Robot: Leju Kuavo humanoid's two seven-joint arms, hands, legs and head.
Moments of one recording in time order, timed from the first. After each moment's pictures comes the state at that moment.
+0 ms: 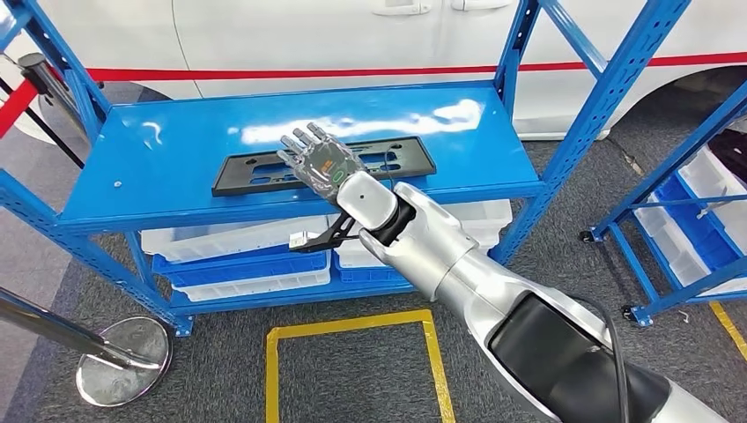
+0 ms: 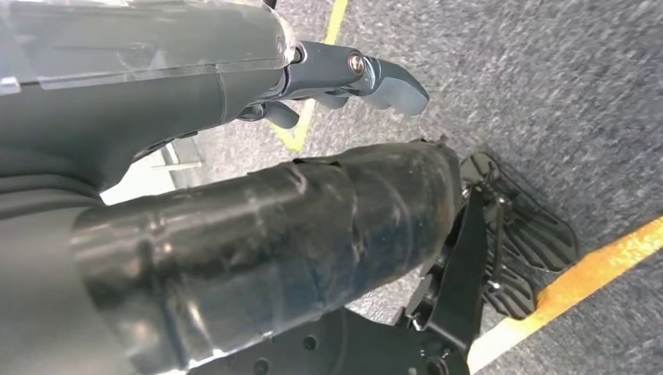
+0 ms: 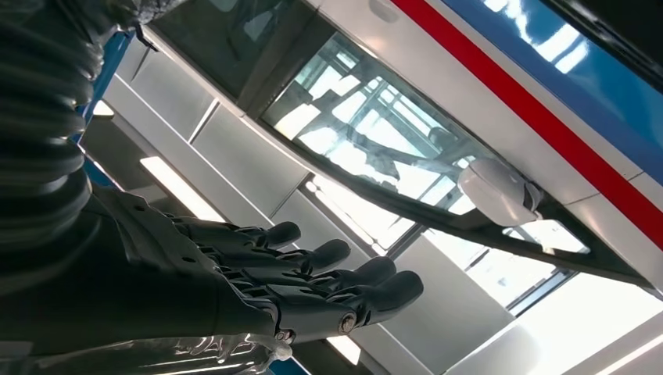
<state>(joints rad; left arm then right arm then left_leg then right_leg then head) -0.07 -0.13 0.95 -0.26 -0.58 0.06 0.09 -1.03 0.15 0.92 -0.77 1.57 -0.02 0.00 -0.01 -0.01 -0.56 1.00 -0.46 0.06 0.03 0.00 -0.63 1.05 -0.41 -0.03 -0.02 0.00</state>
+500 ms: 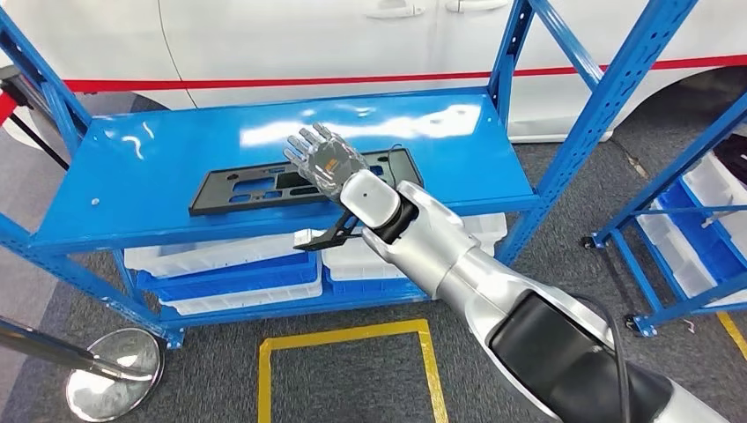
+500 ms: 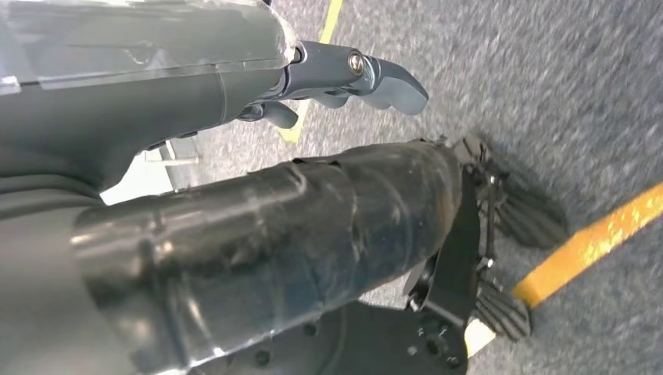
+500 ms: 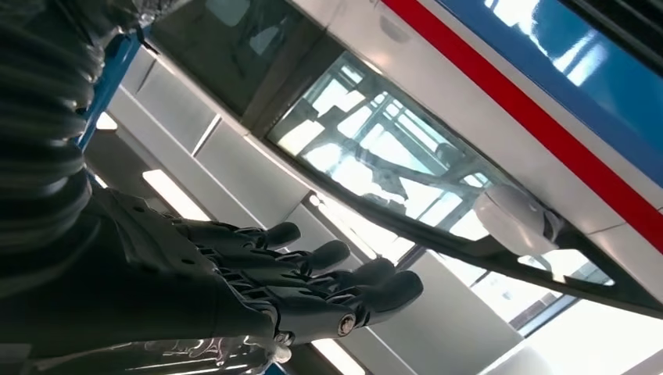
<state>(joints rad) -0.07 -0.13 0.97 -0.26 -0.59 0.07 0.10 -1.05 0.16 0.92 -0.75 1.57 -0.02 0.00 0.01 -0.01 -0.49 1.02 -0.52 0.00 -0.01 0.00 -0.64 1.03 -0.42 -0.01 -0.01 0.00</state>
